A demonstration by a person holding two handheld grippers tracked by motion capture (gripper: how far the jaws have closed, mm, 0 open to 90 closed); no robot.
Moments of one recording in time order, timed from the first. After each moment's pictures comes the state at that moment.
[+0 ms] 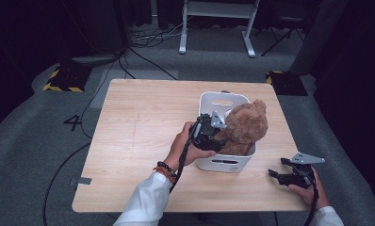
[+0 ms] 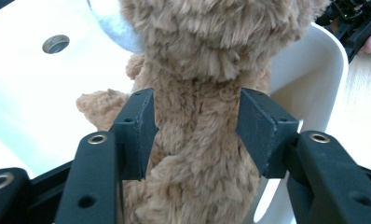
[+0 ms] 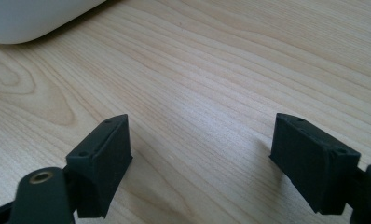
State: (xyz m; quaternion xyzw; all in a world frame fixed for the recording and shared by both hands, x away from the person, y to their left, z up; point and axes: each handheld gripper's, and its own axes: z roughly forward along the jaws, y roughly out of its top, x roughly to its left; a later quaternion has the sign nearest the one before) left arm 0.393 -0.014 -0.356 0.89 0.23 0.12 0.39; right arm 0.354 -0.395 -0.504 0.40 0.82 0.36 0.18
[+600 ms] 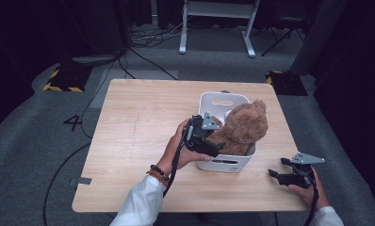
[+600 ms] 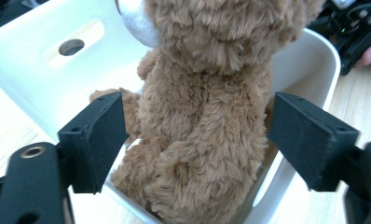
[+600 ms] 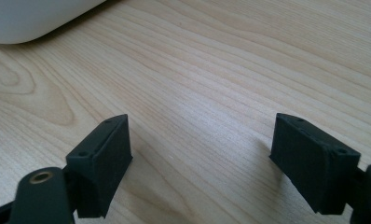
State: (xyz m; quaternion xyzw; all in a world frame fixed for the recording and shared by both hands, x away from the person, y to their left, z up) left arm 0.382 0.004 -0.355 0.86 0.25 0.13 0.42; right arm 0.354 -0.395 -0.504 0.40 0.82 0.36 0.18
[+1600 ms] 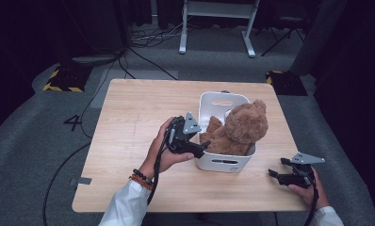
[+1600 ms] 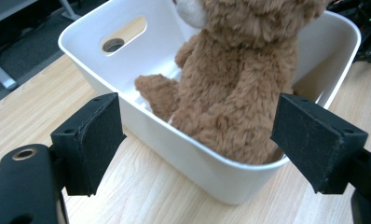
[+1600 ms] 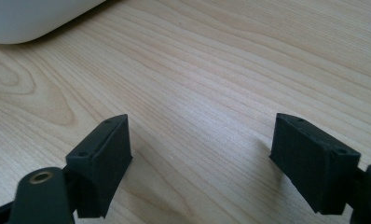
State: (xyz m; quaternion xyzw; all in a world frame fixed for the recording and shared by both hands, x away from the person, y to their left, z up) left arm 0.367 0.047 -0.350 0.86 0.26 0.19 0.41; right arm 0.354 -0.395 -0.504 0.40 0.82 0.36 0.18
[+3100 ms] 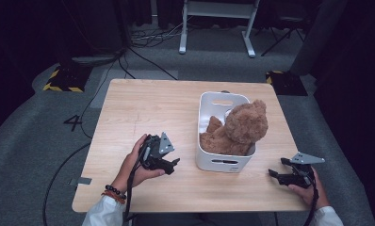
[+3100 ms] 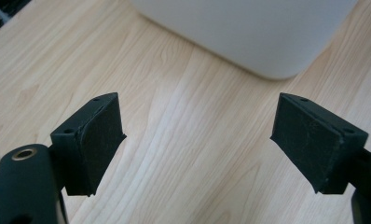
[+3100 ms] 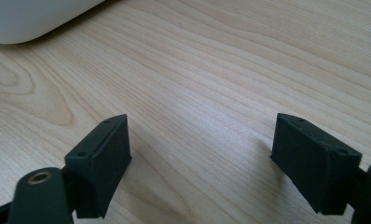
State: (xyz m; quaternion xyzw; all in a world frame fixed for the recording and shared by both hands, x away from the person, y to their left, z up) left arm 0.348 0.111 -0.415 0.89 0.27 0.21 0.31; right arm 0.354 -0.395 -0.504 0.40 0.82 0.36 0.19
